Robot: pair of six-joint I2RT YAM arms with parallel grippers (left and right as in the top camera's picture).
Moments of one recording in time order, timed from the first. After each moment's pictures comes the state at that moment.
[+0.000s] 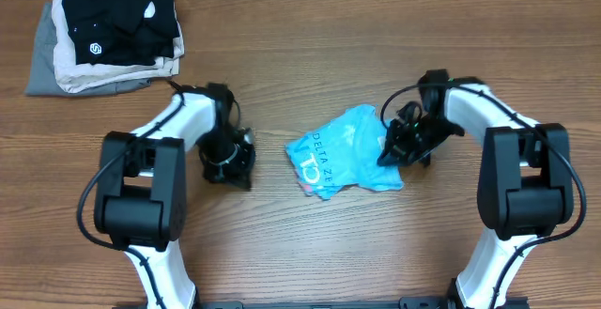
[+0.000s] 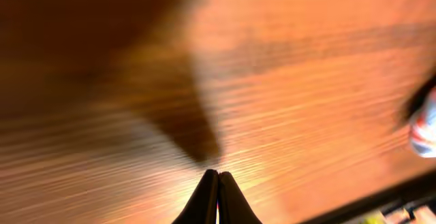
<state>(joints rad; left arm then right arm) -0.14 2.02 1.28 -1.12 0.35 -0.08 0.06 2.04 1.32 -1.05 -0.57 0.32</state>
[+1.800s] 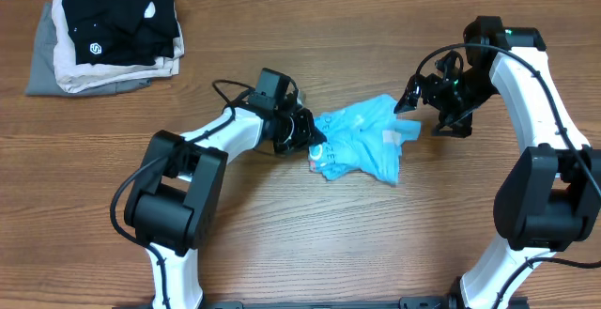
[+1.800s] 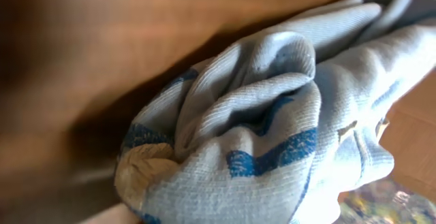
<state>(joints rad) -0.38 2.06 1.21 -0.30 0.64 -0.68 -0.05 1.97 1.66 -1.35 -0.46 0.22</state>
